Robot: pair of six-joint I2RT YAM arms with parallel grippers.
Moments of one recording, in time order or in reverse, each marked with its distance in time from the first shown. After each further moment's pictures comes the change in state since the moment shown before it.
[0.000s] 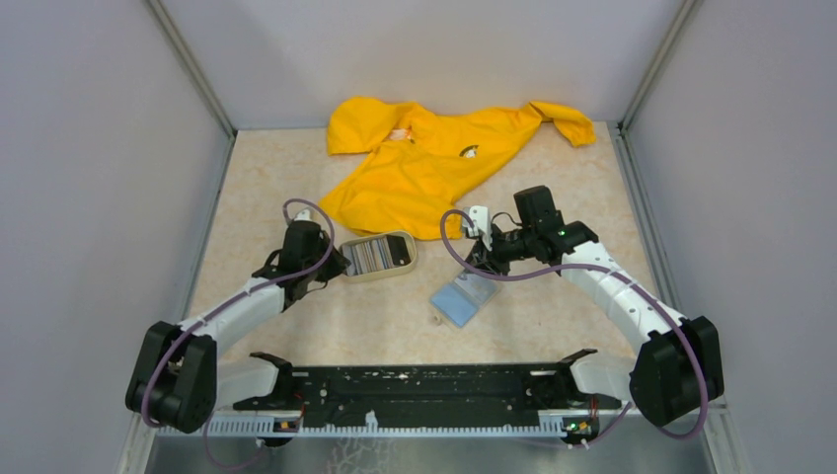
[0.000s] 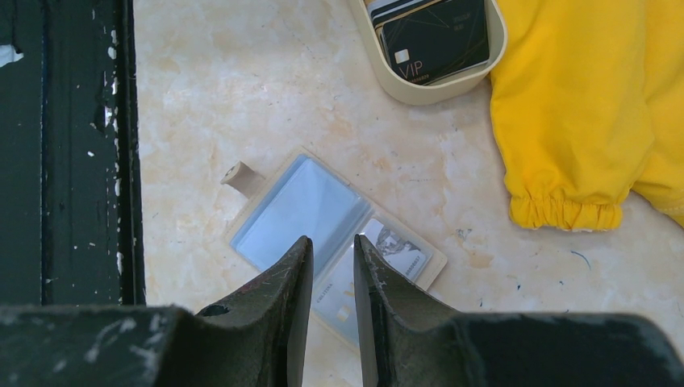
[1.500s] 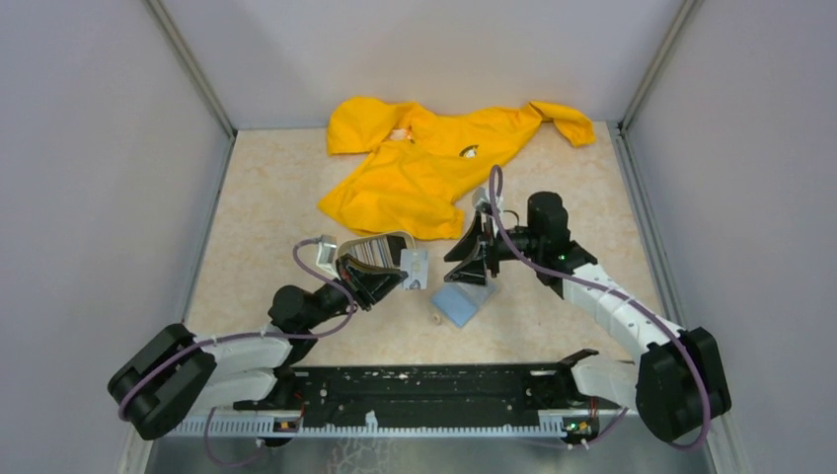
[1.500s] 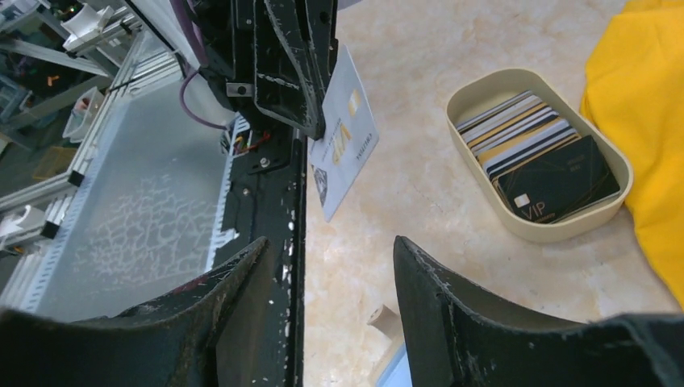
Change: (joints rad) left arm -0.390 -0.129 -0.415 1.318 0.344 -0.019; right arm -0.001 -0.077 -0.207 0.691 -0.357 0.811
